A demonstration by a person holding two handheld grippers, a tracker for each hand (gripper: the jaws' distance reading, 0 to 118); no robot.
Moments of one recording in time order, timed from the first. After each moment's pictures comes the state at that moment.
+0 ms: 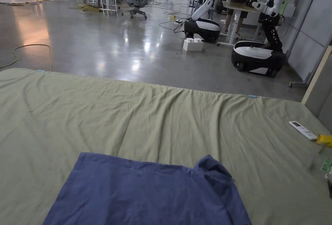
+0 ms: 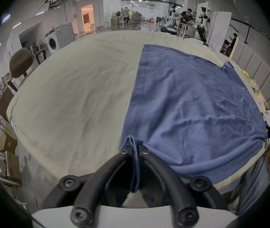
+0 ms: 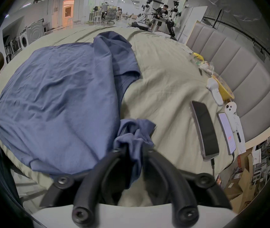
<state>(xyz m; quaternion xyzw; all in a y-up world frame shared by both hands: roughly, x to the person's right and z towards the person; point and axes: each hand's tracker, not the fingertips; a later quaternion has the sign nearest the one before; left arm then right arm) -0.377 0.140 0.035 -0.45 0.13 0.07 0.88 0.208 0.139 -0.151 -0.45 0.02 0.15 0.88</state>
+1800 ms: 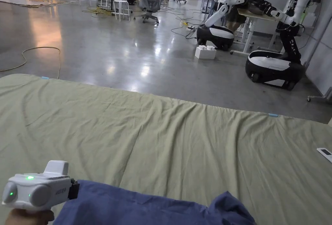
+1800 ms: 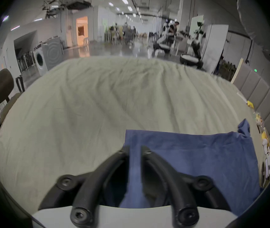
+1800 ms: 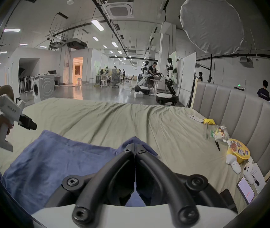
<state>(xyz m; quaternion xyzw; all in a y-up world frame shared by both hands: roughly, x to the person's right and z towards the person) -0.441 0.167 -0.304 -0.40 0.10 0.07 0.91 0.106 0.216 -0.272 -0.14 0.07 0.08 0.98</state>
